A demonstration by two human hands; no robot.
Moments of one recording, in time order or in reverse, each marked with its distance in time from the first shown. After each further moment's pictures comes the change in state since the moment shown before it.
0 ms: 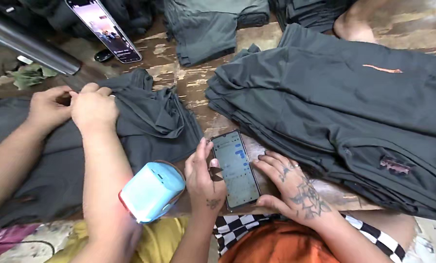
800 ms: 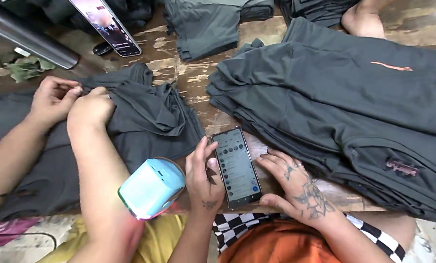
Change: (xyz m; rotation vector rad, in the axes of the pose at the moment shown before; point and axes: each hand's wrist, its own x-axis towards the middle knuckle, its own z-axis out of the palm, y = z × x) left_hand -0.003 -0.012 0.001 -0.146 0.035 0.044; right_hand -0.001 0.000 -0.002 0.058 0.010 0.007
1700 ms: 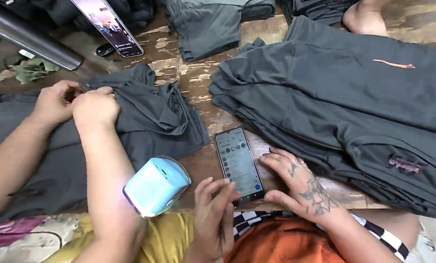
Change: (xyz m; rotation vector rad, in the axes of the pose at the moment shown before) left_hand -0.039 0.011 -0.035 -0.177 -0.204 0.265; right_hand 0.000 0.003 0.000 0.036 0.011 -0.015
